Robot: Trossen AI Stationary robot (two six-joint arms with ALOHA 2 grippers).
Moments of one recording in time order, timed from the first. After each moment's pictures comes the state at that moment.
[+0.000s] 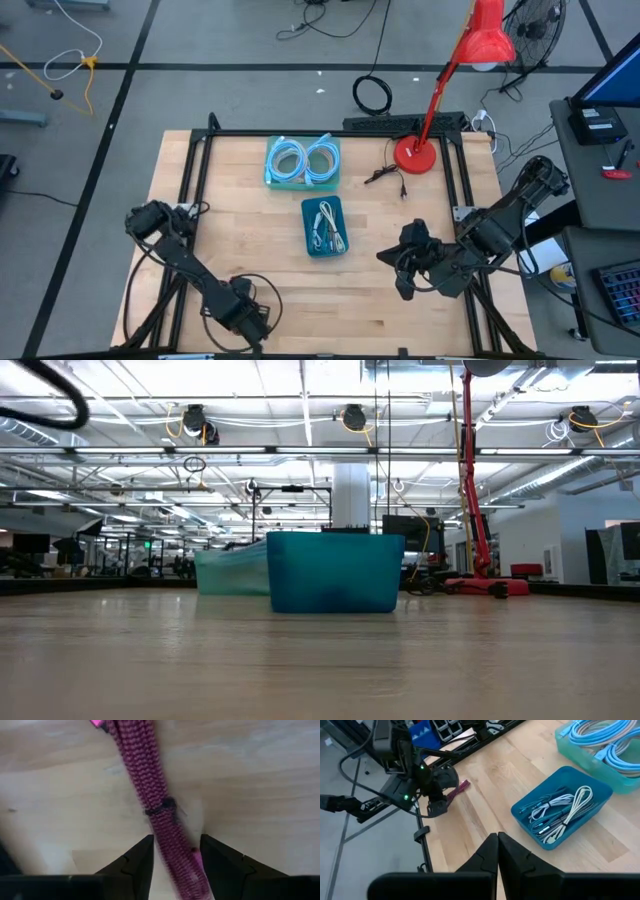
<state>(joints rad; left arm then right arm) -0.79 1.93 1.24 -0.94 0.24 -2.20 0.70 1.34 1.40 -0.82 0.65 1.03</state>
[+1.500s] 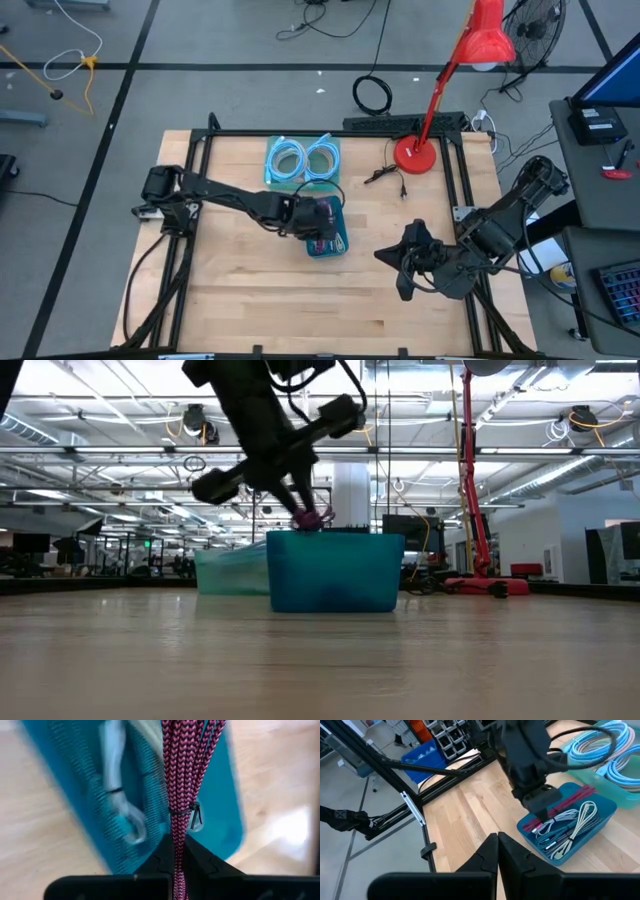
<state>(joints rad) -0.09 1.81 1.30 -0.50 -0.04 -1.45 0.72 1.33 1.40 -0.75 0.74 1.01</state>
